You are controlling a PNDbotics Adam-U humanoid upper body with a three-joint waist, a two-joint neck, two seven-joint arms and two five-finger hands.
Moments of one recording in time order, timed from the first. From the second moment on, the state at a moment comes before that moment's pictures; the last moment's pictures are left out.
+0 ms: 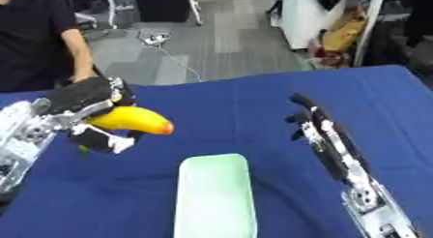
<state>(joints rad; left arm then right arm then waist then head) -0.94 0.56 -0.20 -1.36 -0.77 -0.42 -0.30 -0.73 -0.38 0.15 -1.36 0.11 -0.22 0.07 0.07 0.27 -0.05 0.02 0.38</state>
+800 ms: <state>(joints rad) -1.01 0.39 -0.33 -1.35 -0.81 -0.52 -0.38 -0.74 -0.38 0.15 -1.36 0.11 -0.22 0.07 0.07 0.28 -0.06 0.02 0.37</state>
